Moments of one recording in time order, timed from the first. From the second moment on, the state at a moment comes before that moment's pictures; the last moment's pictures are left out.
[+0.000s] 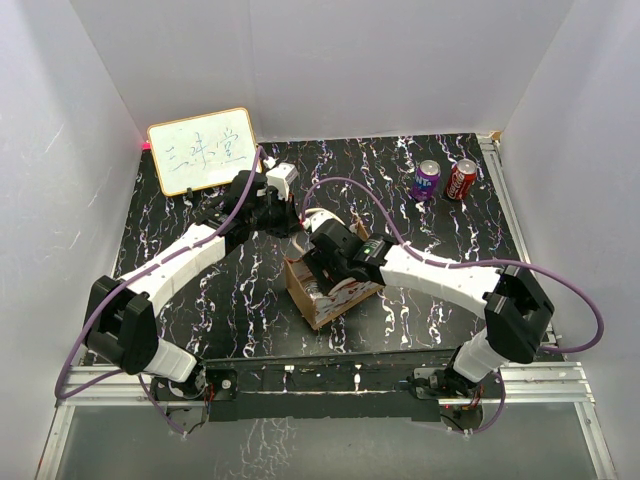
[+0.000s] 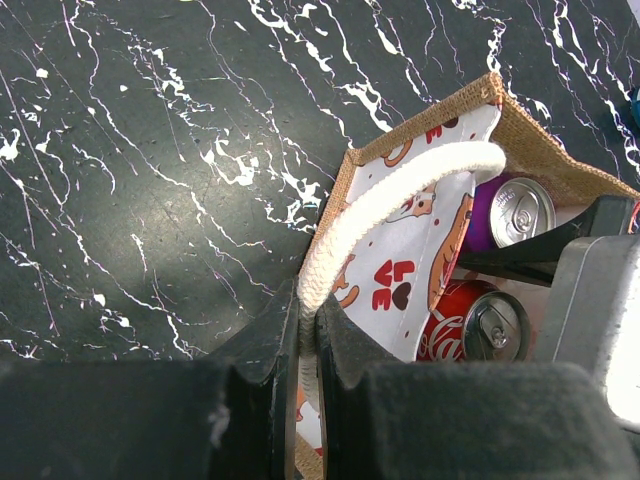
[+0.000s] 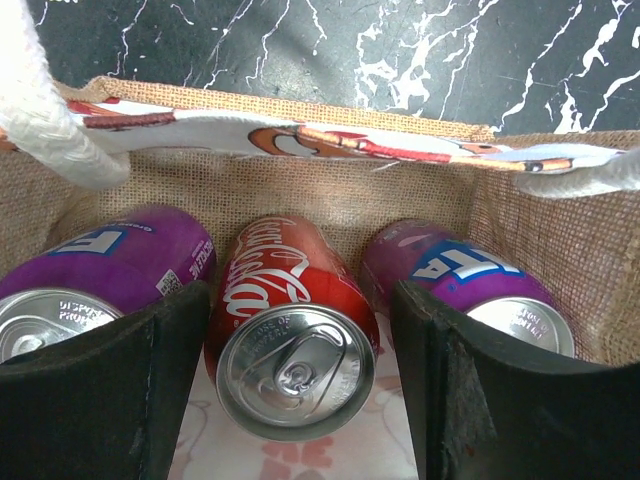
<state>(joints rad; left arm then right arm) -0.51 1.45 1.09 -0.27 0.32 -0.22 0.93 1.54 1.15 -0.59 0.24 0.18</state>
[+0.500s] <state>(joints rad) -0.51 1.47 1.09 -0.27 0.32 -0.22 0.95 1.54 1.08 -0.56 0.26 0.23</state>
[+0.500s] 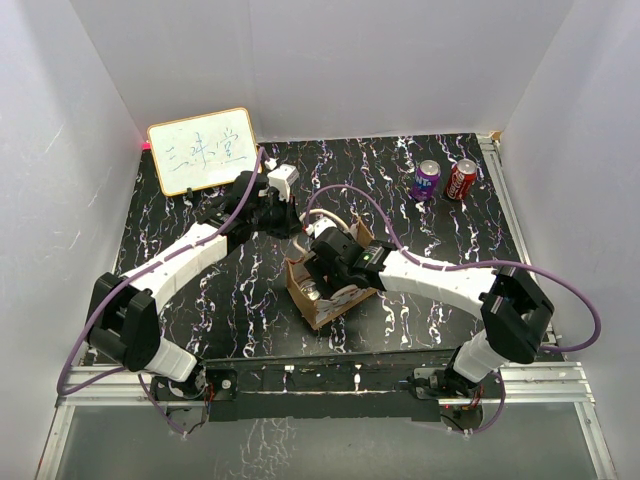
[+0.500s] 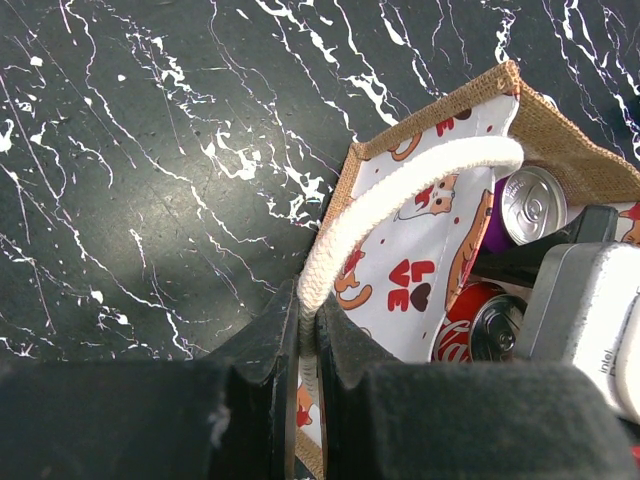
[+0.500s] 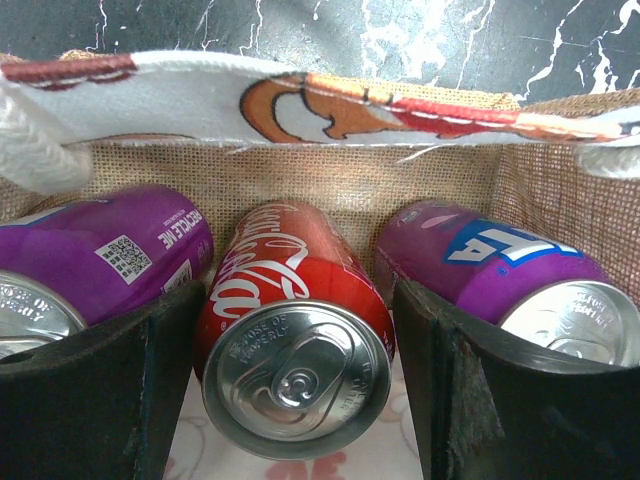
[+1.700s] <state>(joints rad) -0.51 1.47 1.09 -0.27 0.32 -0.22 0.96 1.32 1.10 -0.54 0.33 0.24</state>
